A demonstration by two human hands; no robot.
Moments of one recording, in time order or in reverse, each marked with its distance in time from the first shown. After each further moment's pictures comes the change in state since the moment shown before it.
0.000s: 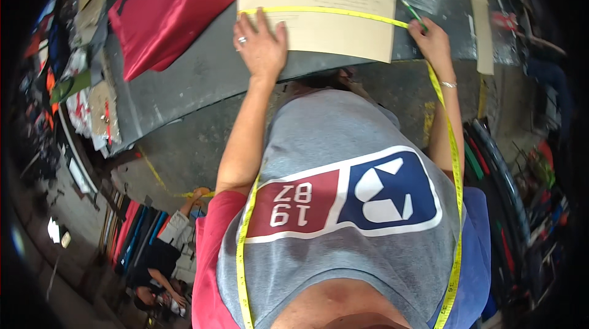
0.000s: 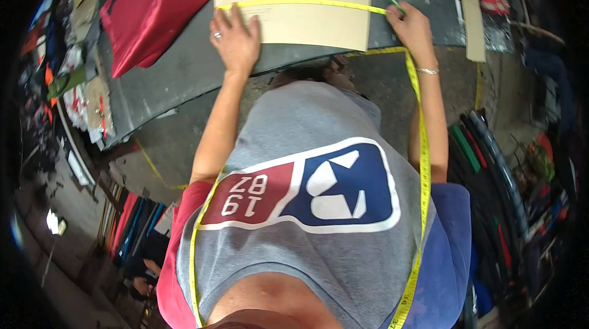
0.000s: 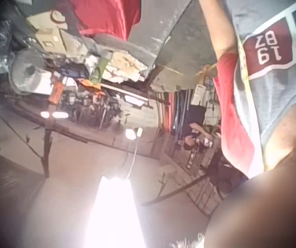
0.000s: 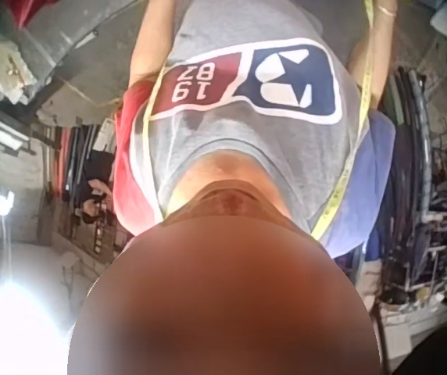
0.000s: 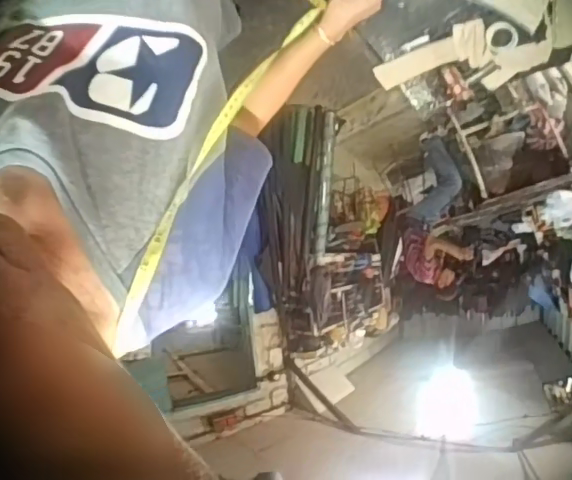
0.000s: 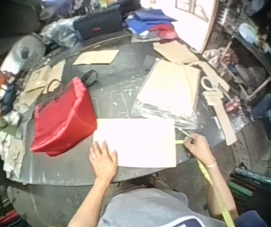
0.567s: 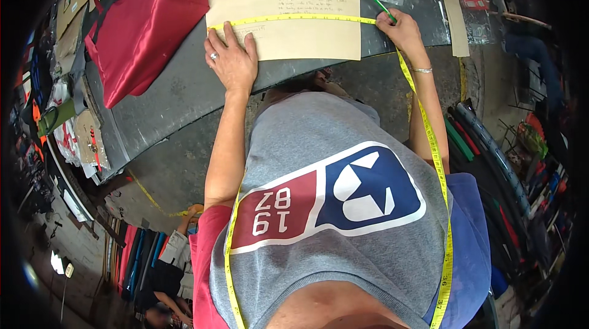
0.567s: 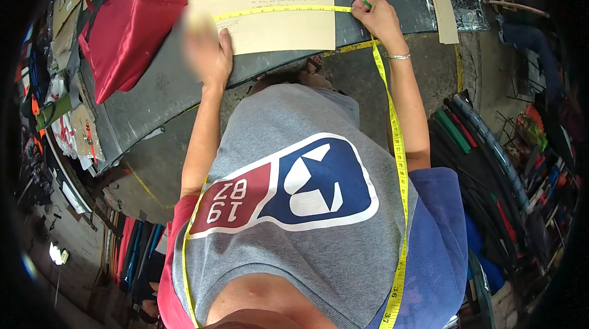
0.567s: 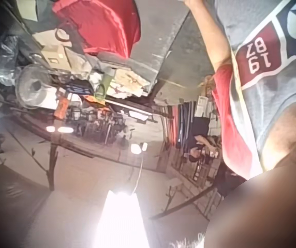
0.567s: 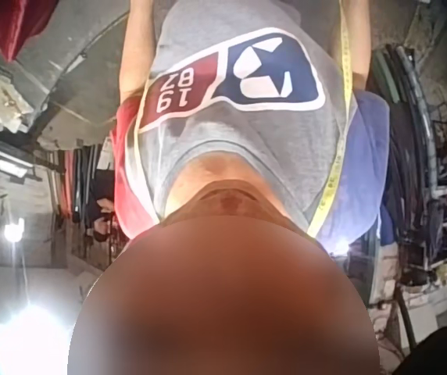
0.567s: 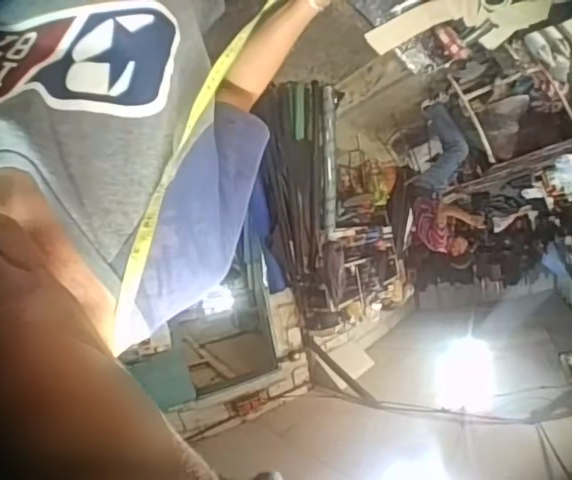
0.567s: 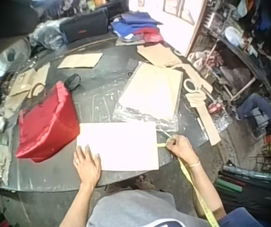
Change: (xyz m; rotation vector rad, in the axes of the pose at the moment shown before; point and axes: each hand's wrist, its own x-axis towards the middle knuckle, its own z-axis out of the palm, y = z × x) left_hand 0.000 0.003 -0.001 0.049 0.004 -0.002; right_hand 0.007 0.002 -0.002 0.119 -0.083 0.124
